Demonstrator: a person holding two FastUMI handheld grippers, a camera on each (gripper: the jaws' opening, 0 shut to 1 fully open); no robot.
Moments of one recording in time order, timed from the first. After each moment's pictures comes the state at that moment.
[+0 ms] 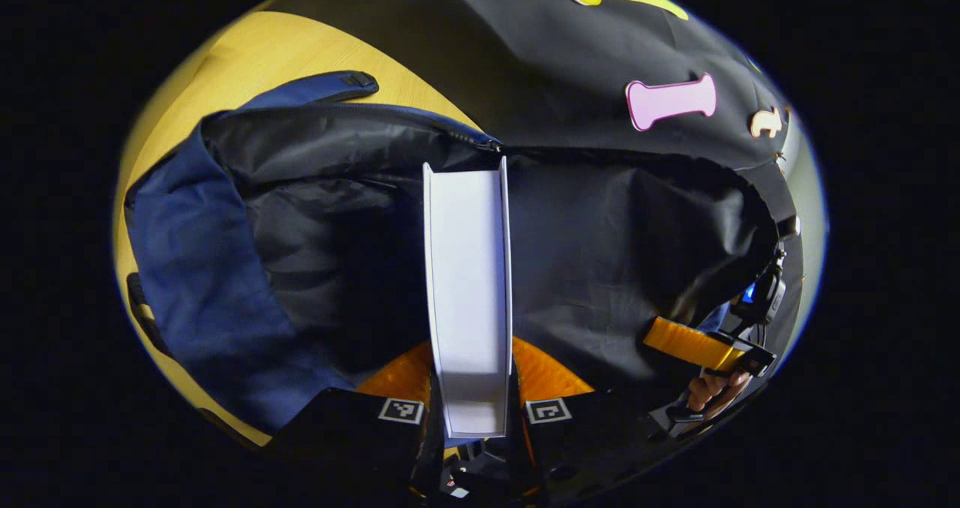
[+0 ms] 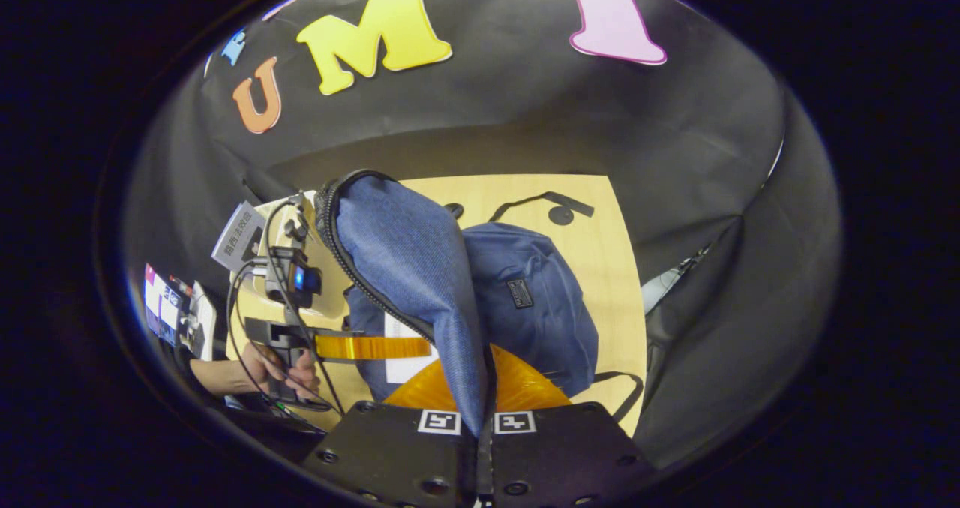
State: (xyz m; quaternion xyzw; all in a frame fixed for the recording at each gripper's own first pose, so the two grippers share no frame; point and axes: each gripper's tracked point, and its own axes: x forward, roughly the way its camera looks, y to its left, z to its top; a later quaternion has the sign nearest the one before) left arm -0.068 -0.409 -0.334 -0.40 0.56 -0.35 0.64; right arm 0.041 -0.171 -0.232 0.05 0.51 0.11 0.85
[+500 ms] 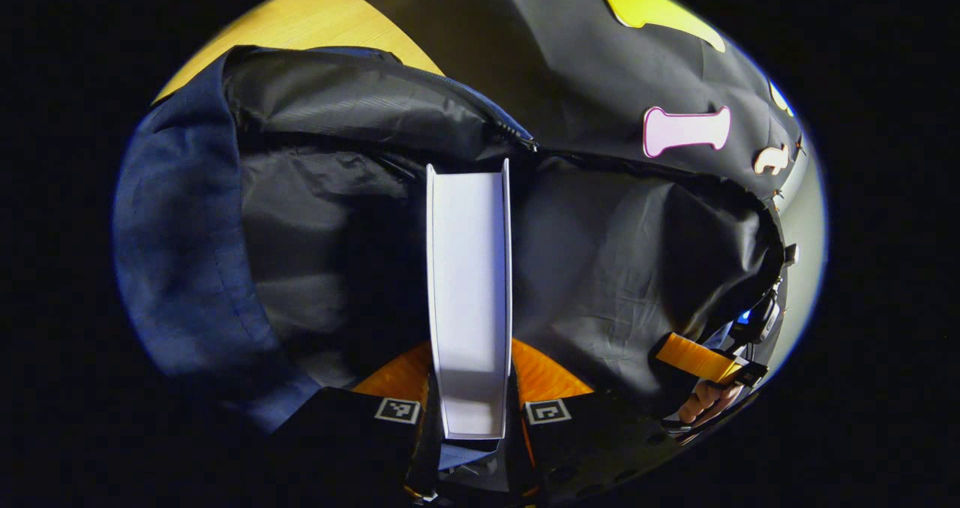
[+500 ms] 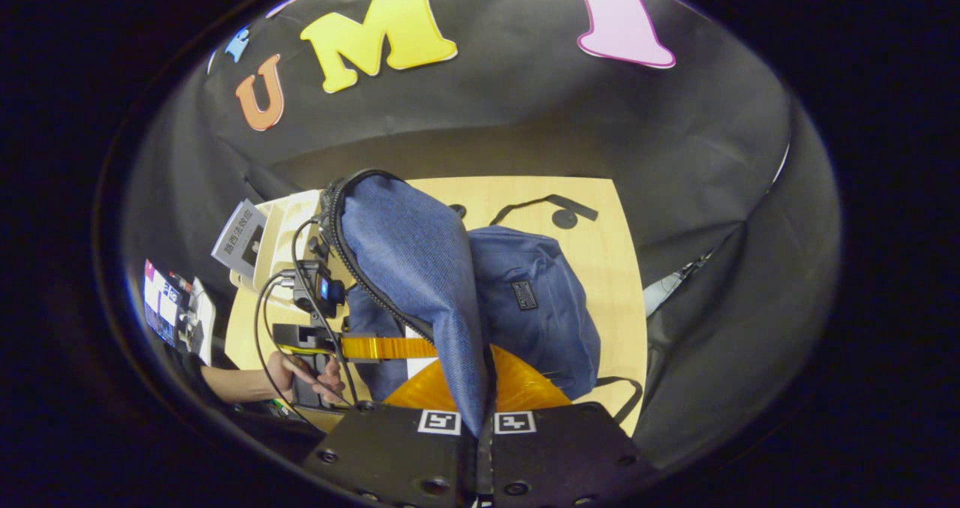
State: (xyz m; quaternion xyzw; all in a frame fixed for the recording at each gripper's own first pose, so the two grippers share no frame) left arm -0.065 -0.415 -0.353 -0.45 0.56 -0.34 0.61; right arm 0.047 -0.168 -0.236 0.04 0.51 0.12 0.85
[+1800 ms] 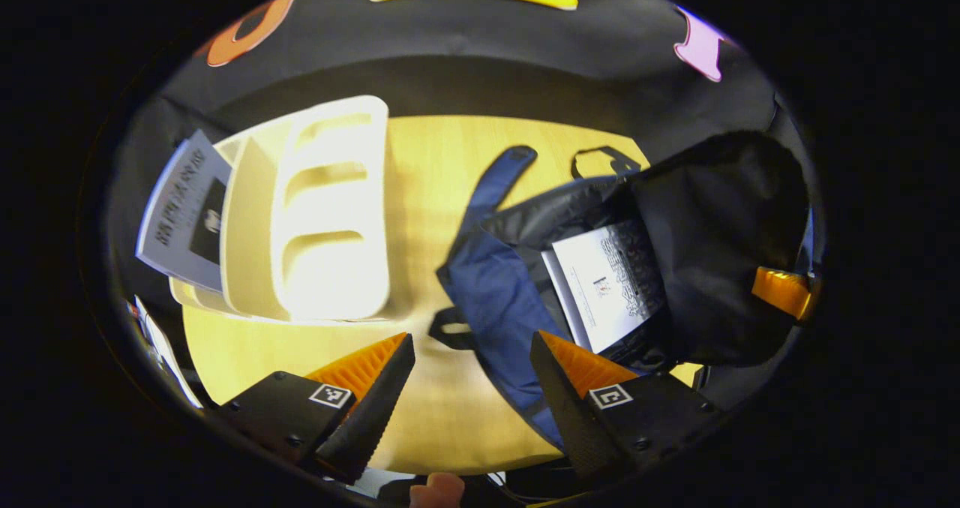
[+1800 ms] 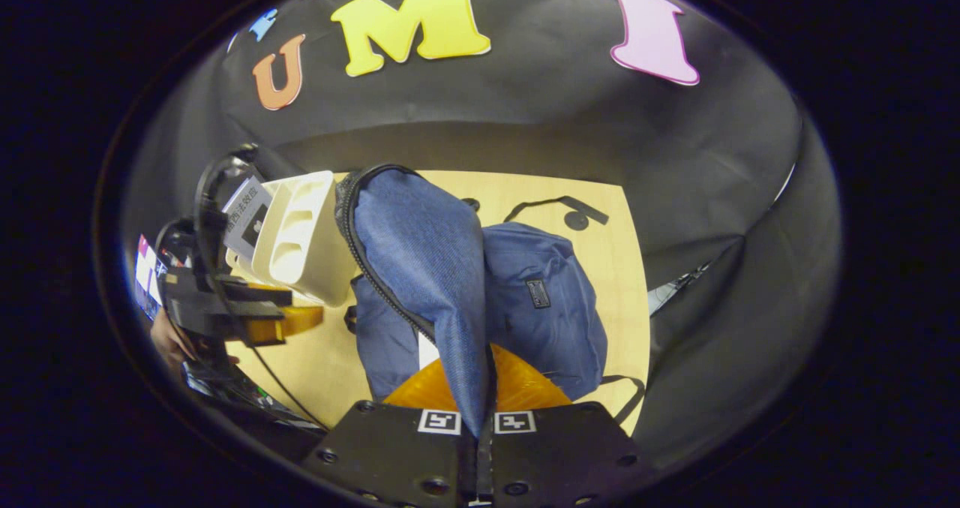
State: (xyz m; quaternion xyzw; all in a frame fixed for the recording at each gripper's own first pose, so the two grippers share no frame) left arm -0.053 -0.183 -0.280 -0.02 0.57 -0.12 0.82; right arm 0.027 -0.137 -0.238 -0.01 0.51 0.12 0.85
